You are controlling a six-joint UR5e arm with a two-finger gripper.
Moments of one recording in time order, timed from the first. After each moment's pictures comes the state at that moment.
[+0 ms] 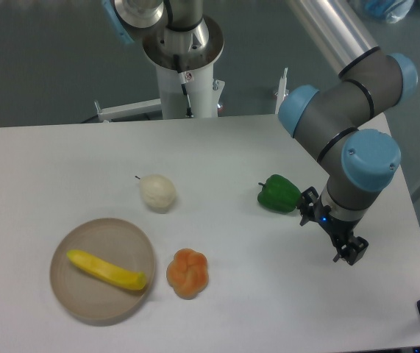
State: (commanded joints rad) arm 2.40 -2.16 -1.27 -1.25 1.54 1.53
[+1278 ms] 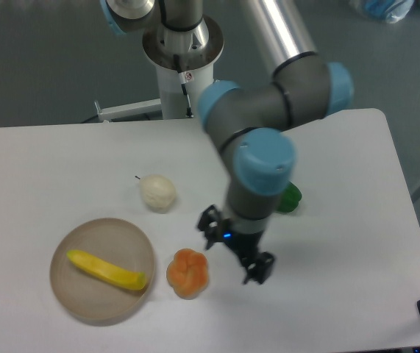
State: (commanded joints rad) arm 2.07 -2.12 -1.30 -1.14 1.40 1.00
